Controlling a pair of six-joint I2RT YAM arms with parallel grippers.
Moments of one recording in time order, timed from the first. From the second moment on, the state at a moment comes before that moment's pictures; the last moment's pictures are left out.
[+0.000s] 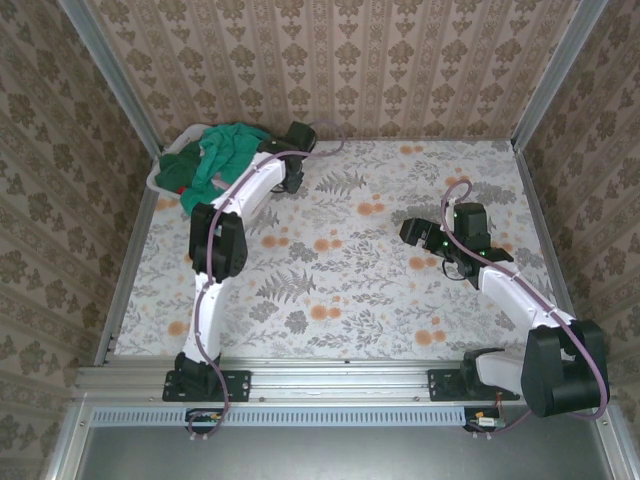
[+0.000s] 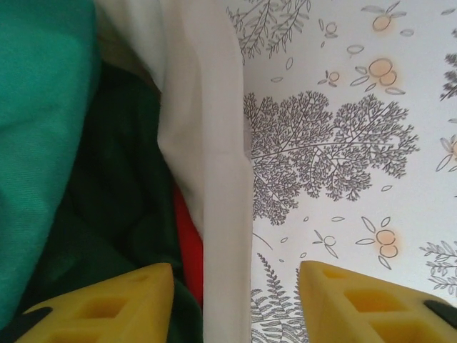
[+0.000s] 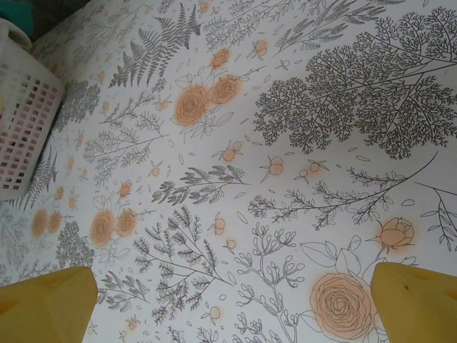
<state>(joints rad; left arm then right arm) -0.49 2.32 2.16 -1.00 -0.44 0.12 0.09 1.21 0.66 -0.15 -0.27 0.47</state>
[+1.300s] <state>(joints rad) -0.32 1.33 0.90 -0.52 -0.19 0.81 0.09 1.28 0.65 -0.11 -0.28 0.53</state>
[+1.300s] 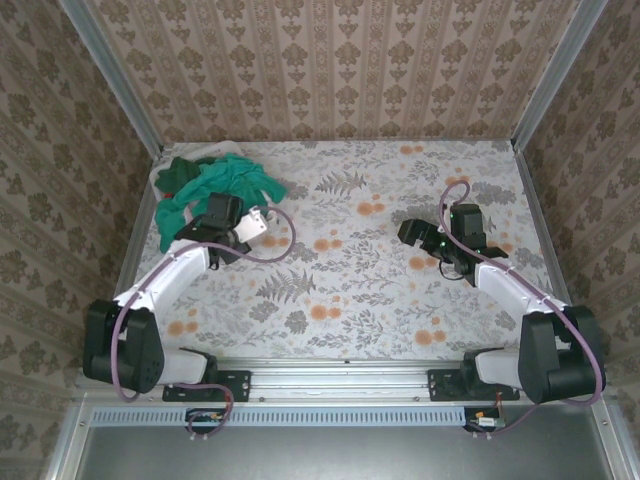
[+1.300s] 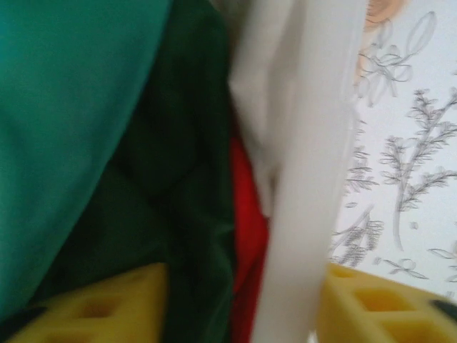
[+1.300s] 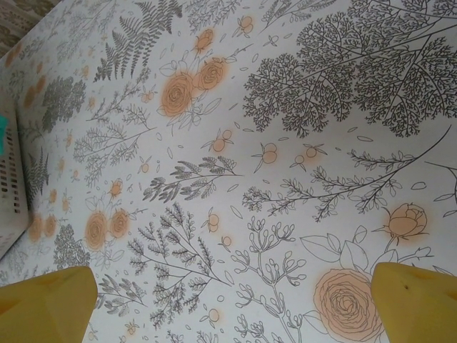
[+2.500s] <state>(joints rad) -0.42 1.69 1.21 -0.57 -0.31 -0.51 0.09 1.25 0.61 -0.13 -0.29 0.53</state>
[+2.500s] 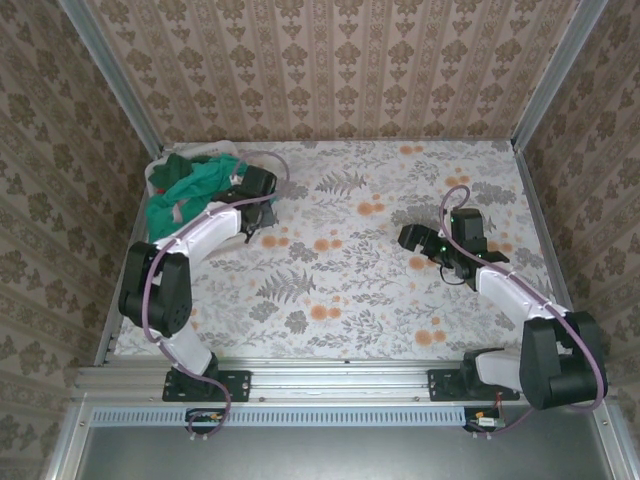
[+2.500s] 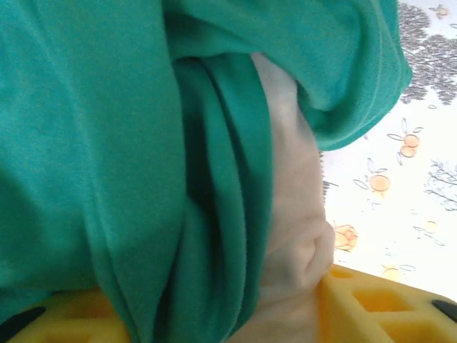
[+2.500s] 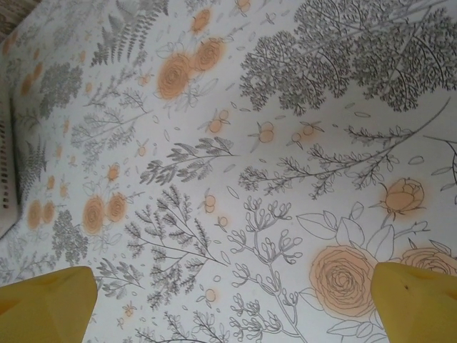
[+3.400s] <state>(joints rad) -0.10 1.64 1.09 -0.39 -0.13 0.21 0.09 1.36 0.65 -0.07 -0.33 0.56</state>
